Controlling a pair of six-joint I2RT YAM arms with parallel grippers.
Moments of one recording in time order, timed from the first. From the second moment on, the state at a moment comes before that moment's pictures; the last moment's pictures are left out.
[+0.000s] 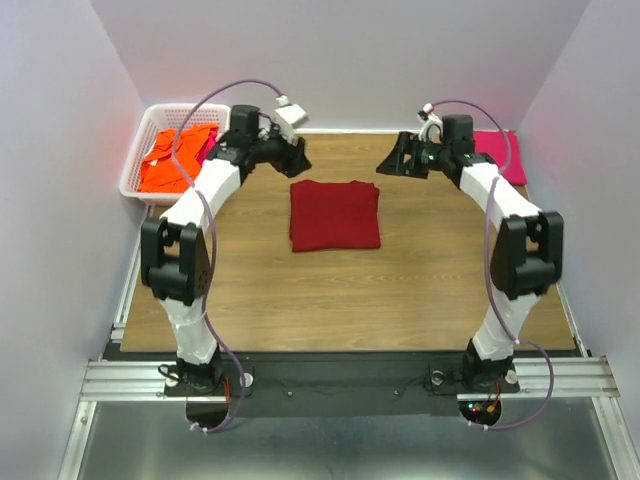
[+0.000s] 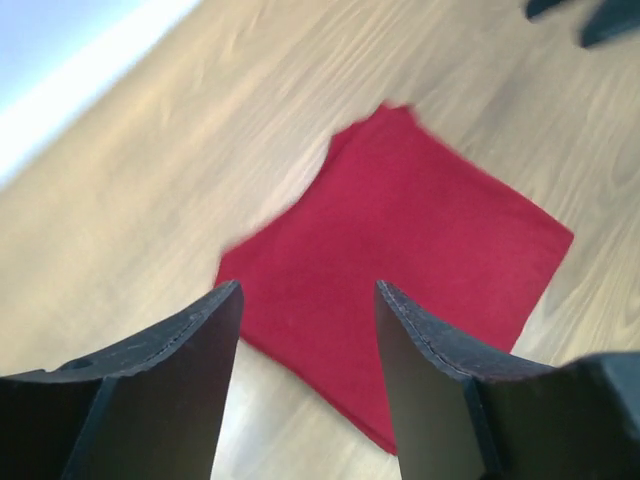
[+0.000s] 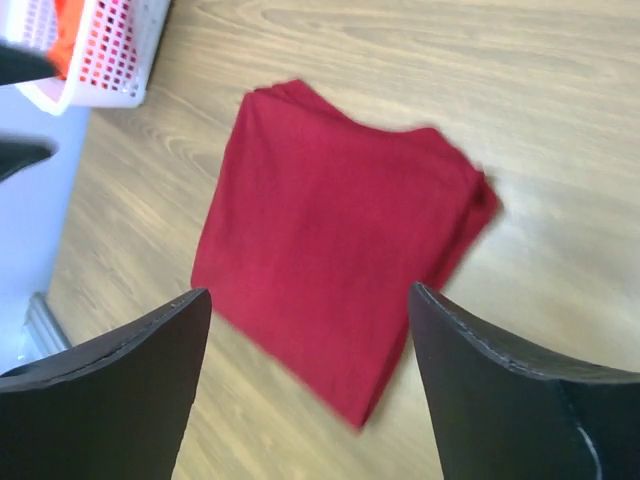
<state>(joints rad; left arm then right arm) -0.21 1.94 1.65 -0.28 0.68 0.21 0.12 1.96 1.59 -0.27 -0.70 0.31</state>
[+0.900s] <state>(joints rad) -0.81 1.99 1.41 -0.26 0.31 0.81 0.09 1.75 1.06 -0.25 -0.45 0.65</state>
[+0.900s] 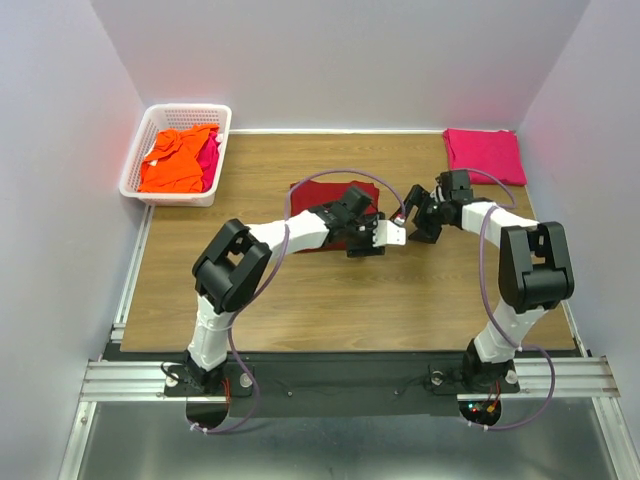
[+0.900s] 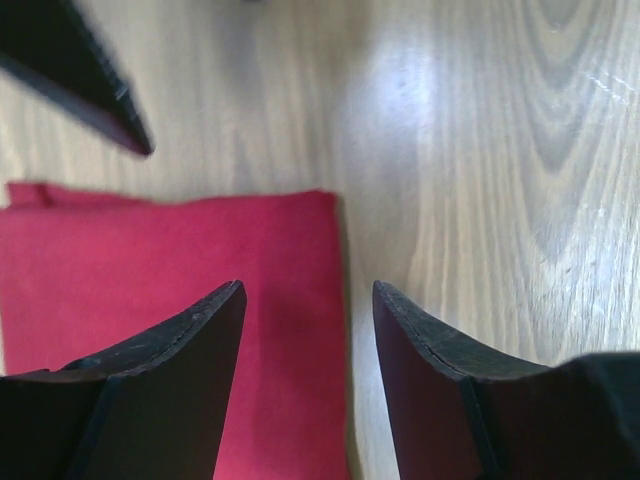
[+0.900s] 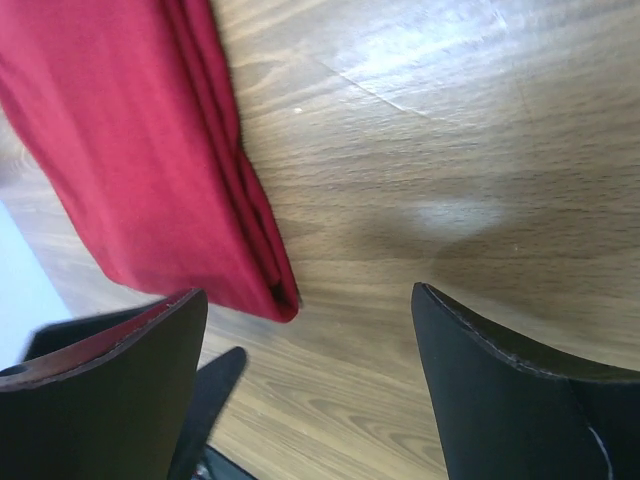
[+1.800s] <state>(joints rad) -0.78 2.11 1.58 -0.20 0.43 0.60 0.11 1.77 0.89 0.05 -0.53 0.94</state>
